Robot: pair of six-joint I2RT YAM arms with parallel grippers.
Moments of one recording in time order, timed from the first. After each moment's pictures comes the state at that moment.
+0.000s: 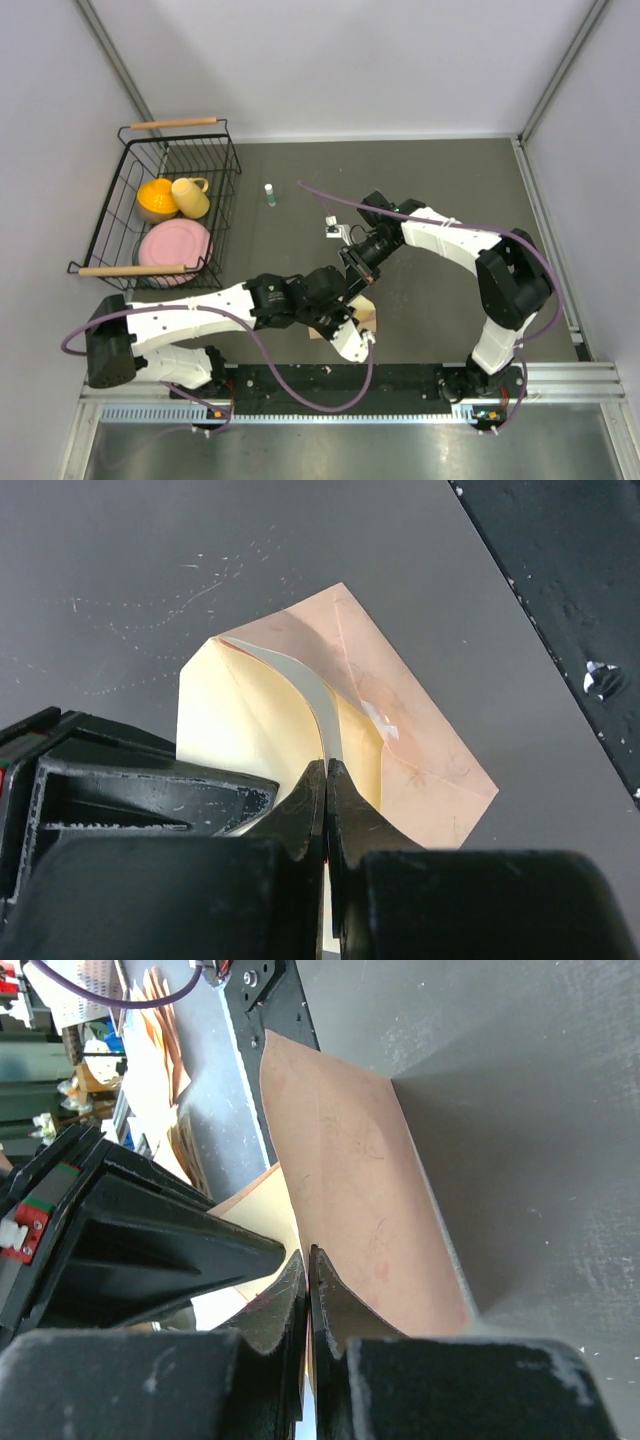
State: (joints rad) left arm -1.20 1.24 0.91 -0.55 0.20 1.02; right arm 0.67 1.75 1.25 -0.86 -0.99 -0.11
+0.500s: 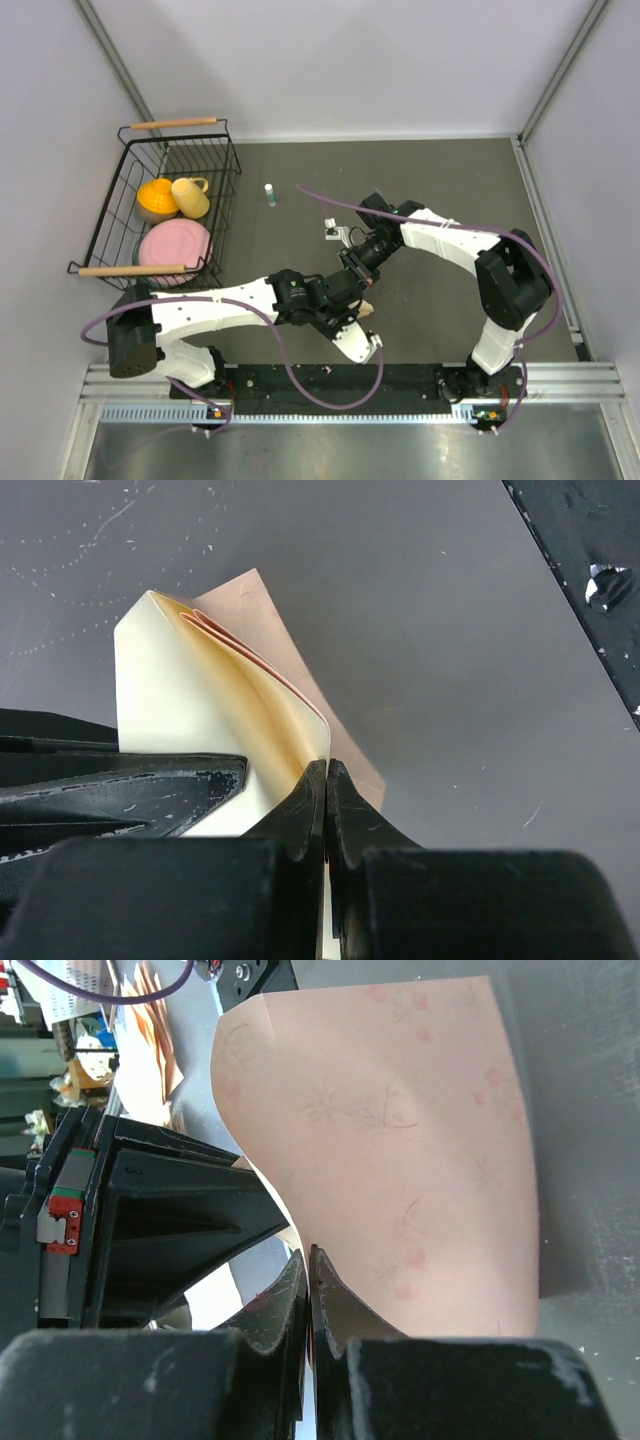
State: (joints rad) left arm -1.23 1.40 1.05 -0.77 0.04 1.06; right arm 0.67 1.75 1.24 -0.85 -0.97 -0.11
